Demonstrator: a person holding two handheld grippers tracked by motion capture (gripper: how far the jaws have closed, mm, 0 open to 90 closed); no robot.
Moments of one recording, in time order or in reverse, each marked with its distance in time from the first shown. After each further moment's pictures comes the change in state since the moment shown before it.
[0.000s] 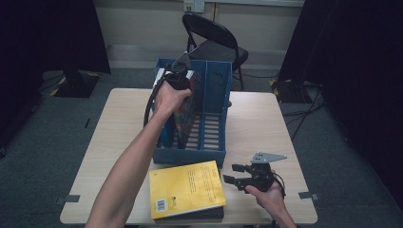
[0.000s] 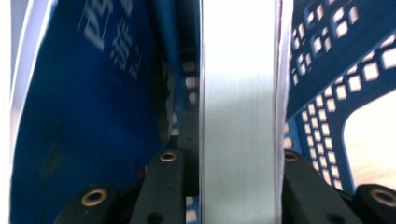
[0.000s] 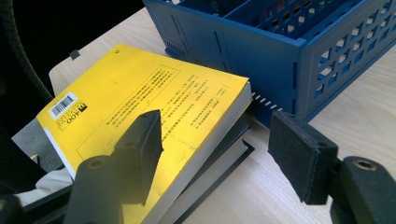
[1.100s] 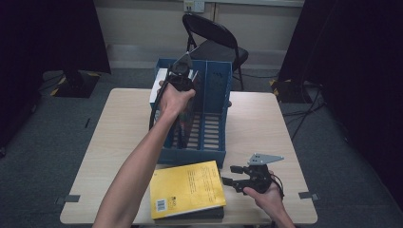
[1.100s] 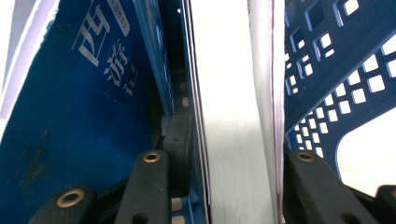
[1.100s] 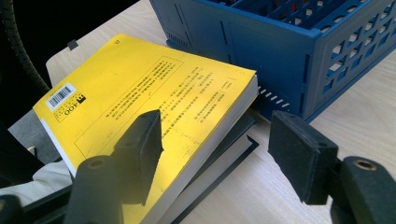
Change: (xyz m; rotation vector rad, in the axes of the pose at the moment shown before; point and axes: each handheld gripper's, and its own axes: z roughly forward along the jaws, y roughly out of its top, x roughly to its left) left arm -0.004 -0.008 0.001 -0.090 0.000 -0.017; right arm 0.005 -0.002 0.004 0.026 -0.002 -0.023
